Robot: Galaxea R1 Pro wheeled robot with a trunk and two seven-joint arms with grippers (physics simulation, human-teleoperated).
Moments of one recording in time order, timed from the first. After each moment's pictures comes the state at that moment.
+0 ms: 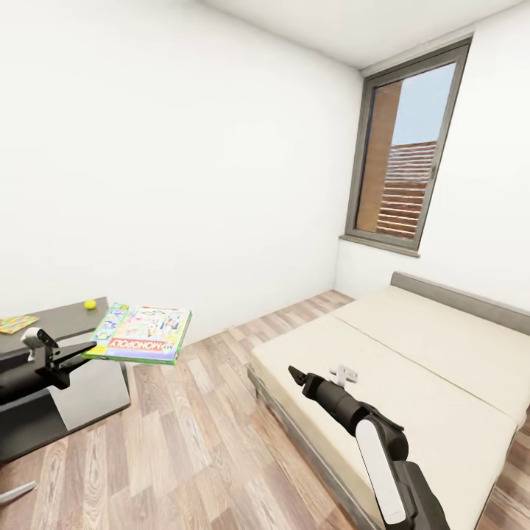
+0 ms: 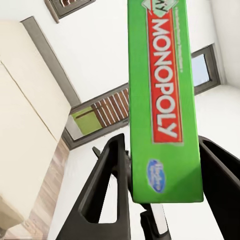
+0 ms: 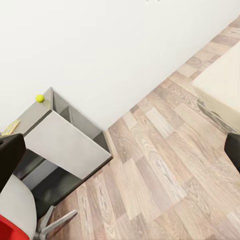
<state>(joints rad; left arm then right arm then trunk) -0.58 0.73 -0.08 -0.80 1.00 1.04 -1.30 -0.28 0.15 0.00 -1.47 -0.47 0.60 0.11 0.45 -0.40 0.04</state>
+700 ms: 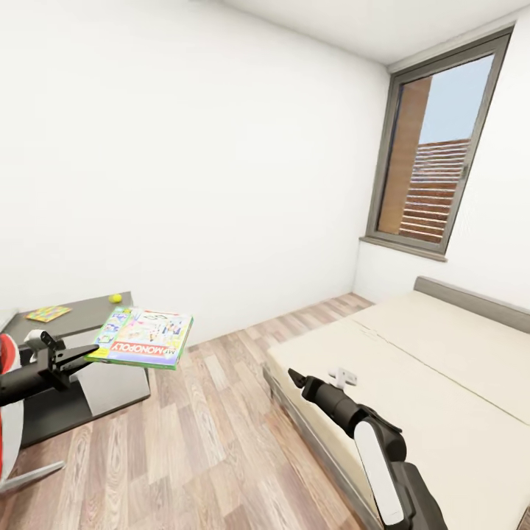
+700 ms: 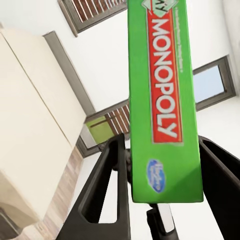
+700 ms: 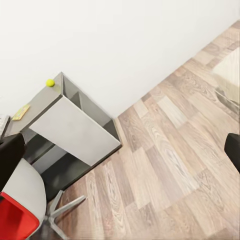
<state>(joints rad) -0.58 0.73 -0.07 -0.80 0.96 1.04 -1.28 -0.28 0.15 0.00 -1.44 -0.47 0.58 0.11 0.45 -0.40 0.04</state>
